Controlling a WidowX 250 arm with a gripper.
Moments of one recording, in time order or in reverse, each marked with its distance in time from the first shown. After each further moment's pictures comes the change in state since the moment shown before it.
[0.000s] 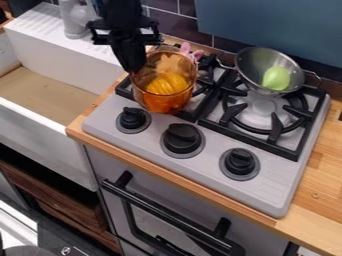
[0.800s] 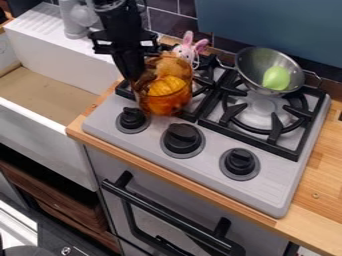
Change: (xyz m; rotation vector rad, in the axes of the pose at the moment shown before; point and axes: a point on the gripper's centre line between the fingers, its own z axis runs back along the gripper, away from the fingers) arm 0.009 0.019 -0.021 0.056 -0.031 0.041
